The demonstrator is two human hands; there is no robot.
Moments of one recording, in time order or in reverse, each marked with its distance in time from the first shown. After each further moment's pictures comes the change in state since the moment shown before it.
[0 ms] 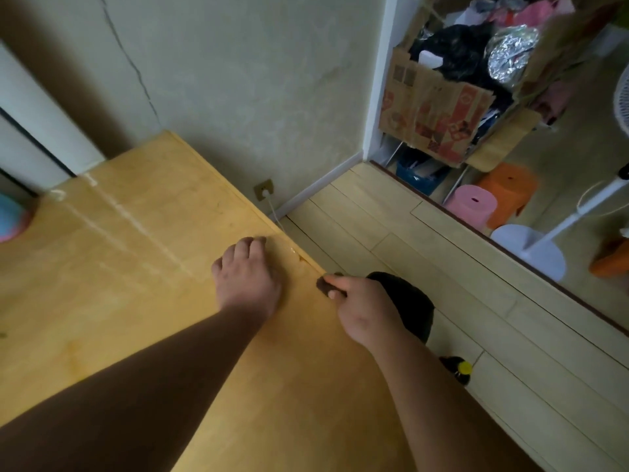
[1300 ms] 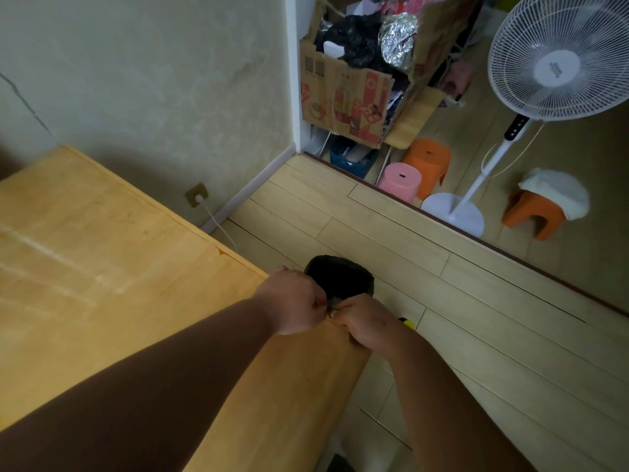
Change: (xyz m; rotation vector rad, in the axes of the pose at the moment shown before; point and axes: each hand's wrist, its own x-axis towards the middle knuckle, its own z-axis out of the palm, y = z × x) left_hand -0.047 0.127 0.028 0.185 -0.481 0.866; right_hand -0.068 0.090 -0.057 0.222 -0.179 0.297
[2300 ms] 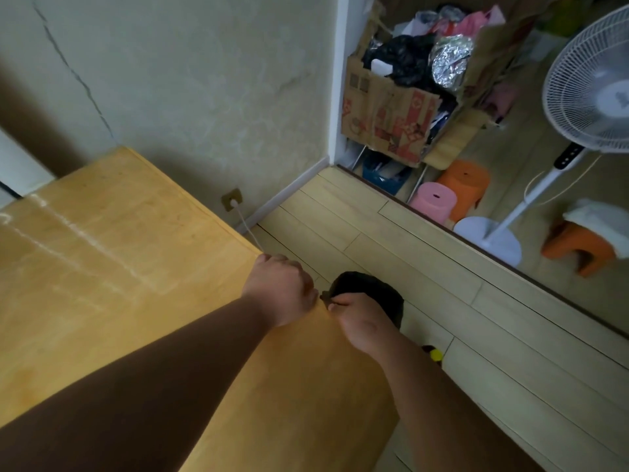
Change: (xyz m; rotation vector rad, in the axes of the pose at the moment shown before) left_hand -0.022 -0.073 -0.010 0.152 0.185 -0.257; right_hand 0.046 -0.048 0.039 -0.108 0.090 -0.096
